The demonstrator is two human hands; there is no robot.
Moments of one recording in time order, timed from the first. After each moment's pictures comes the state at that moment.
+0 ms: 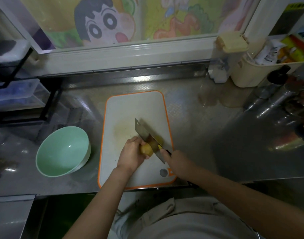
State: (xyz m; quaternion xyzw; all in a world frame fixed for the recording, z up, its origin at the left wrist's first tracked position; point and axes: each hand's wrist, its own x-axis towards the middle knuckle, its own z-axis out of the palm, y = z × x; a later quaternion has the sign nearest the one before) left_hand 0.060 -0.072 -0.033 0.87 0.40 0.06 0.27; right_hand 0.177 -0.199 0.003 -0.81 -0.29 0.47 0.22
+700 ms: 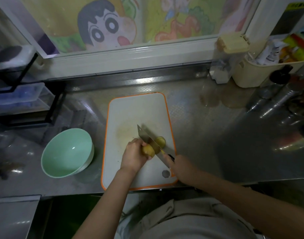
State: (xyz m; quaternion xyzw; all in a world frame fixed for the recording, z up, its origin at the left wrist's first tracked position) left_hand 0.061 -0.076 -0.034 0.84 0.44 0.08 0.30; right_hand 0.176 -0.206 -0.004 -0.79 -0.34 0.47 0.20
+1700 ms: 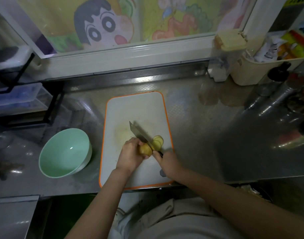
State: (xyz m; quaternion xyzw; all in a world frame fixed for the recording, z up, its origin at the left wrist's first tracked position) left_hand 0.057 -0.071 -0.039 0.85 0.42 0.08 0.29; right_hand 0.163 -0.178 -0.051 -0.79 -0.32 0.45 0.28
